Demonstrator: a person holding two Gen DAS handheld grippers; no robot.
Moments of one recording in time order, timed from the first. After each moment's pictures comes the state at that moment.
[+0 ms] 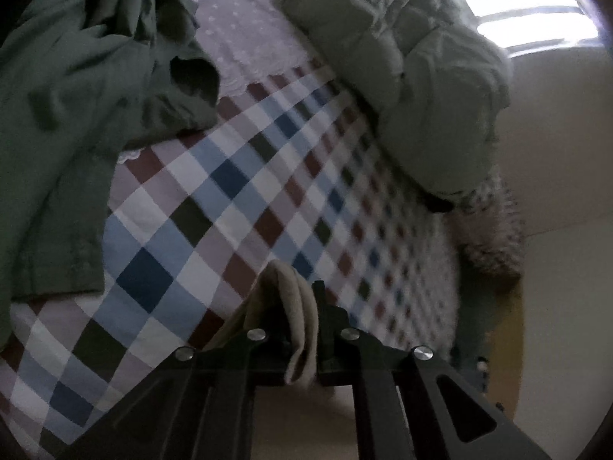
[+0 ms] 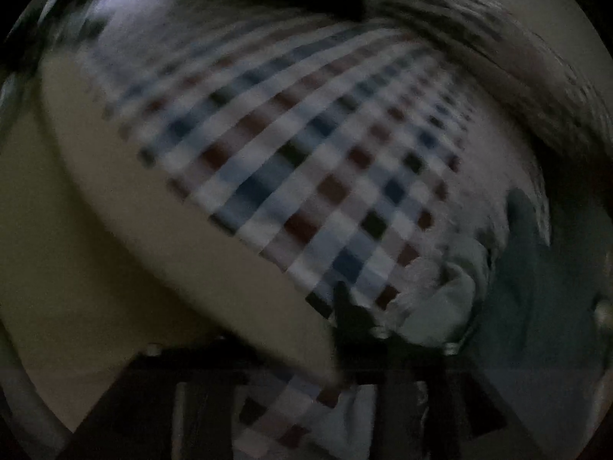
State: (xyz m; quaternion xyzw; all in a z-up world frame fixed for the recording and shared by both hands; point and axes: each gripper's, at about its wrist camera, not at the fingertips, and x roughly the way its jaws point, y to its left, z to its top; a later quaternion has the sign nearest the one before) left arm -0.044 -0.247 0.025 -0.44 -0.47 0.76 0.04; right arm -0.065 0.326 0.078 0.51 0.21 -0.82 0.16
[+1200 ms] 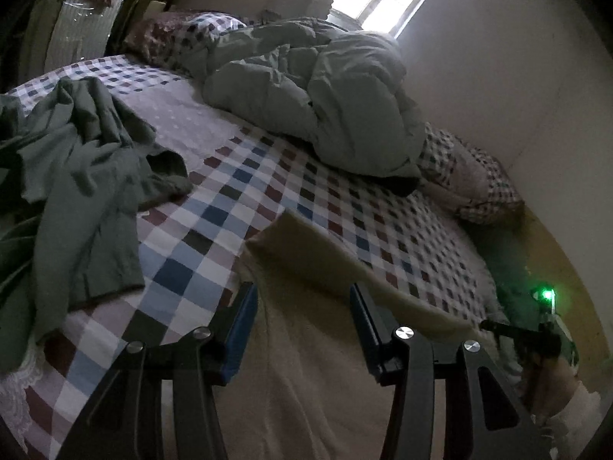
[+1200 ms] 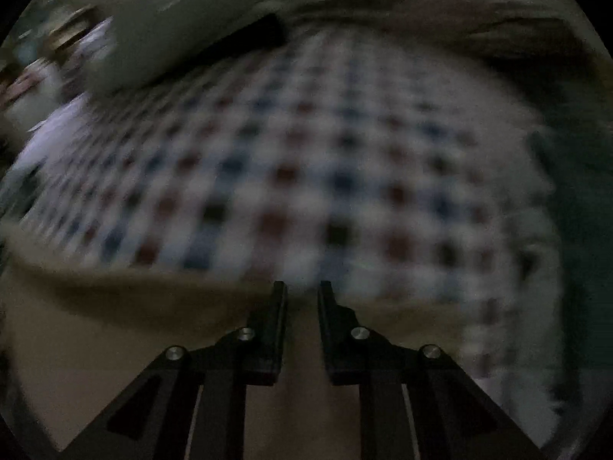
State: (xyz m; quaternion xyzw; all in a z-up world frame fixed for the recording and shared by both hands) left arm 0.027 -0.203 0.049 -0.33 -0.25 0.91 0.06; right arm -0.083 0.255 0.055 0.51 0.02 -0.86 0.03
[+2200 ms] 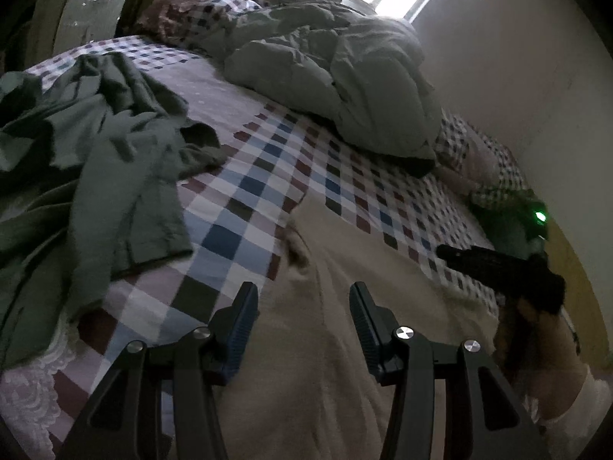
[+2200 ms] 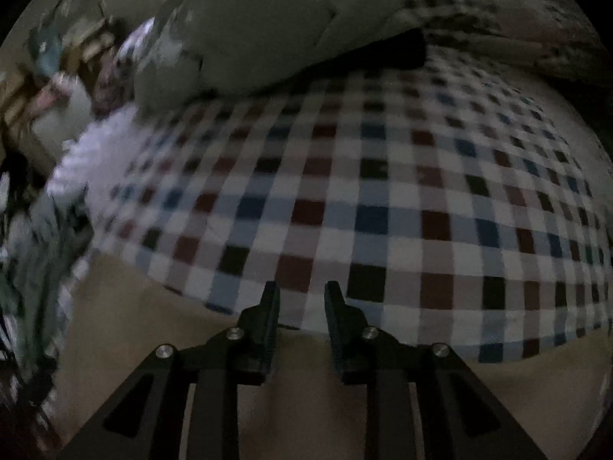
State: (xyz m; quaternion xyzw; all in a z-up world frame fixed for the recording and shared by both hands) left arm 0.048 -0.231 0.032 -0.37 -0.26 0.89 0.05; right arm -0.129 0.052 0.050 0.49 -0.05 -0.87 0.11
